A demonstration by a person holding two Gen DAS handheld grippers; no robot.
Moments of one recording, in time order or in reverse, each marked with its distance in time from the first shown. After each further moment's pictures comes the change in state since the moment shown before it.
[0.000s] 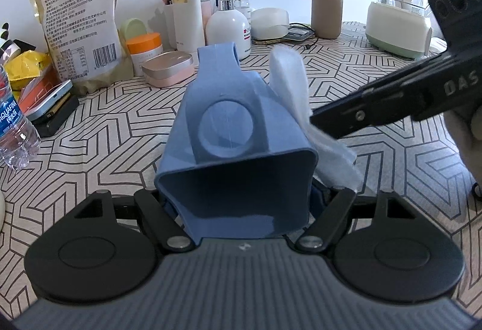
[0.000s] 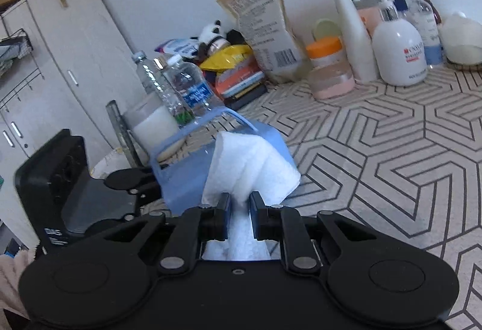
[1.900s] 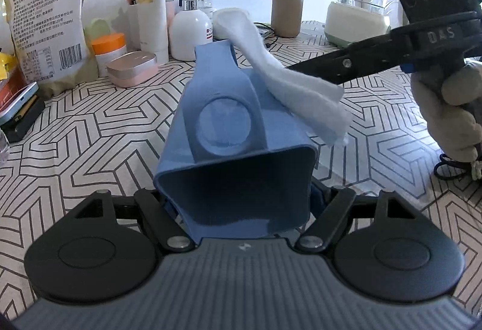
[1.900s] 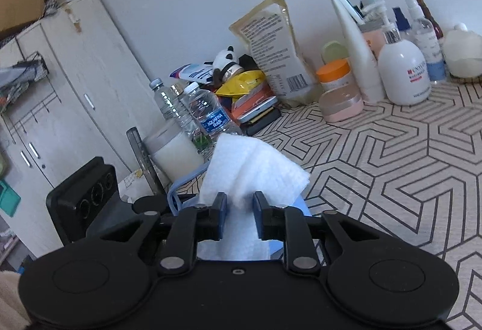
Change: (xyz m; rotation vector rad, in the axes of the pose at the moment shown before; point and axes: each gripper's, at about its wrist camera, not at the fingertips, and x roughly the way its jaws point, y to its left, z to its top) left arm -0.011 0.004 -0.007 0.044 -0.002 -0.179; right arm -0.021 0.006 0.006 0.022 -0.083 0.055
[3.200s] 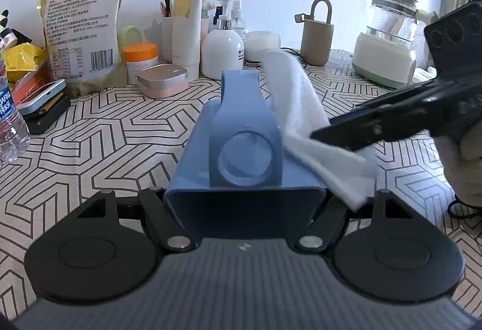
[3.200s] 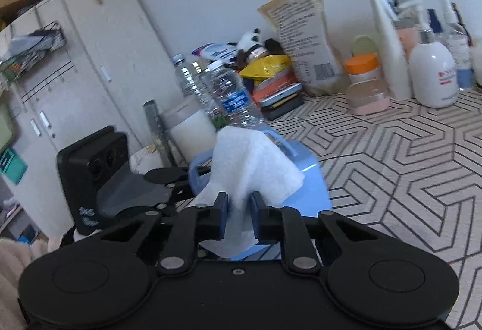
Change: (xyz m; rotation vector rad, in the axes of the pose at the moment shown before) left arm -0.004 0.010 0.000 -0.104 -0.094 0.077; right arm 0.012 0.009 -0.004 -0.068 0.062 0.040
